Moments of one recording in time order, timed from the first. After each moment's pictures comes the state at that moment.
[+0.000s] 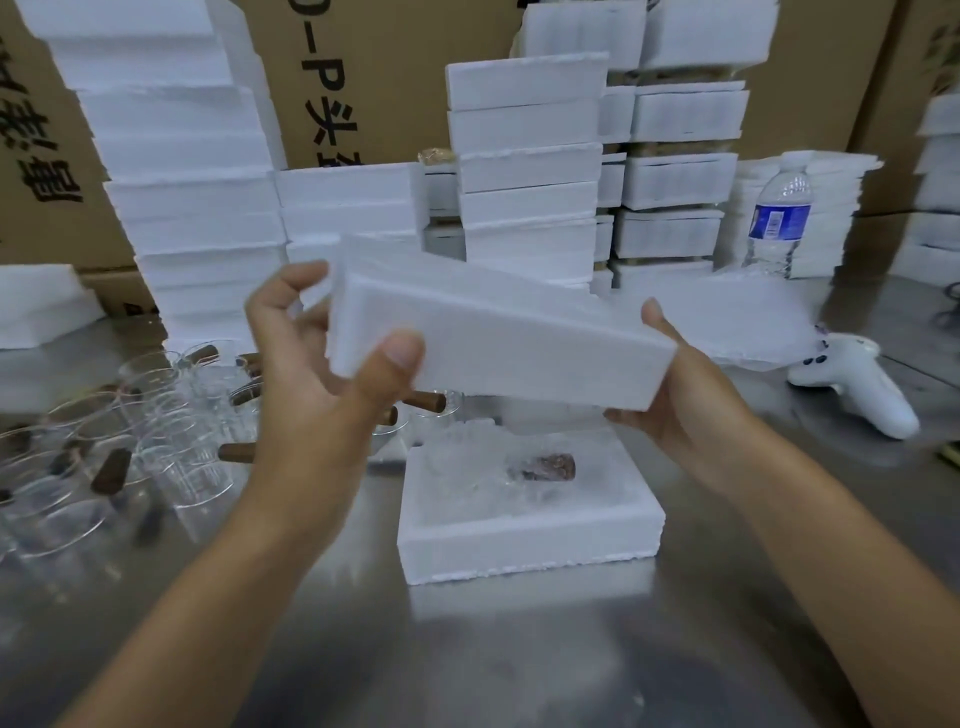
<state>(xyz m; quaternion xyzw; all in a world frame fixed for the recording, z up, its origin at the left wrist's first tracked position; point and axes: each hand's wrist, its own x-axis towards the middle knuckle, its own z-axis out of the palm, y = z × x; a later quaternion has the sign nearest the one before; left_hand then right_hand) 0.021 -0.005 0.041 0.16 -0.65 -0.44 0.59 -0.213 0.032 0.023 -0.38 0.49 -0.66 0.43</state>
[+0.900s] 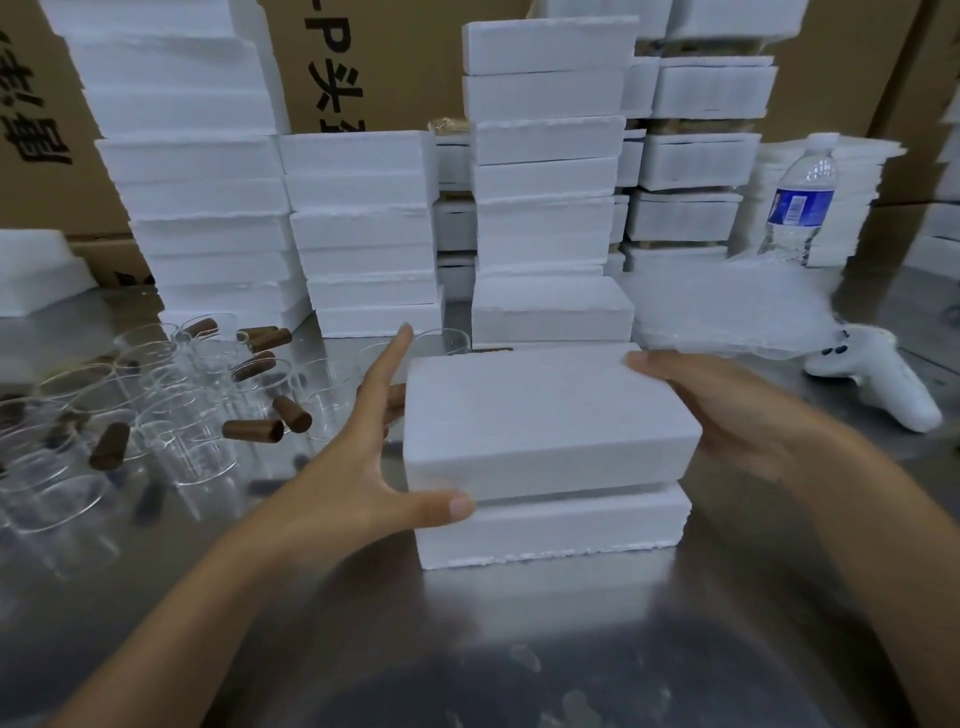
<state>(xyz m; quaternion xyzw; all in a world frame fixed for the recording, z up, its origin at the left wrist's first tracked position) 0.049 -0.044 -0.020 0.28 -0.78 -0.47 0.31 -0.235 0.031 0.009 -0.45 0.59 -0.51 0.44</state>
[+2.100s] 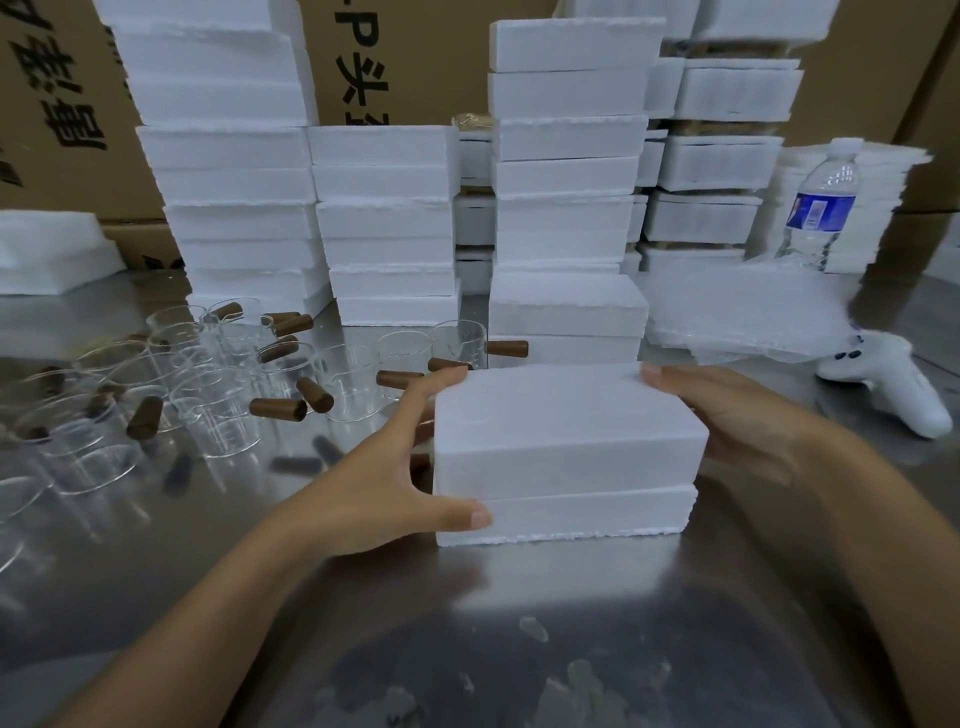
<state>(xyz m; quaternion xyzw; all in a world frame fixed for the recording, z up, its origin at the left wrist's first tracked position) 0.048 -0.046 -0.034 0.29 -0.81 -0.45 0.24 -0.251 0.033 -0.007 -0.48 0.59 -0.45 0.47</state>
